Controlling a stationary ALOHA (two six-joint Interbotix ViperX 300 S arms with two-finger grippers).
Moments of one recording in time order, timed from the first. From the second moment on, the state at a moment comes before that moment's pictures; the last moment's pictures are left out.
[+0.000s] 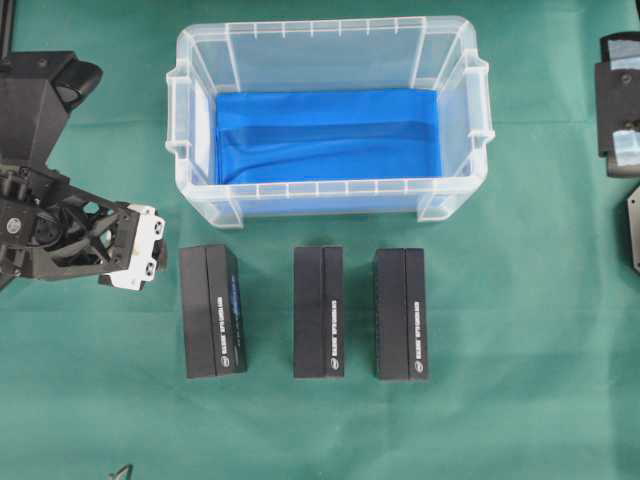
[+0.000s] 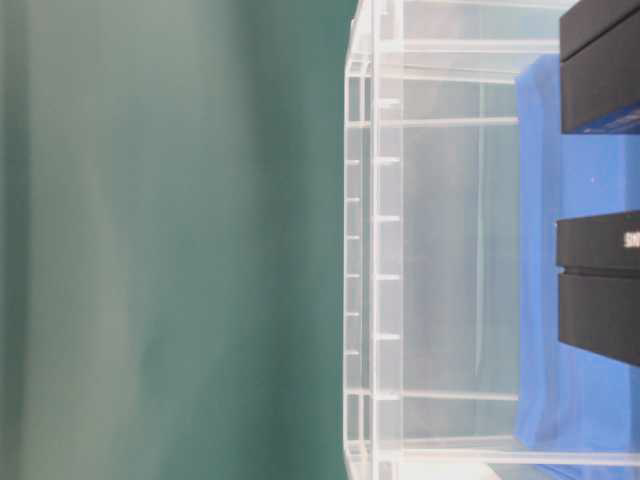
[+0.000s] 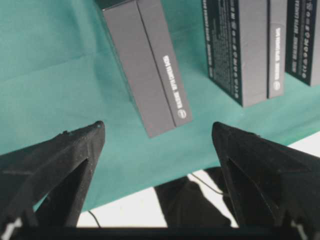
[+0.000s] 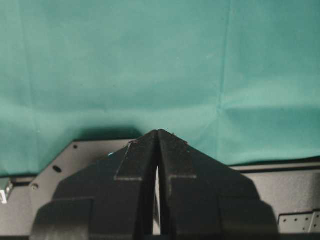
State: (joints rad) left arm -0.27 -0.42 0.37 0.13 1.23 -1.71; right arm 0.00 -0.62 0.44 -0.13 1.52 0.12
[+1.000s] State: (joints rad) left arm 0.10 -0.51 0.42 0.15 1.34 -1.42; right arm 0.00 -0.62 0.44 -0.13 1.52 0.12
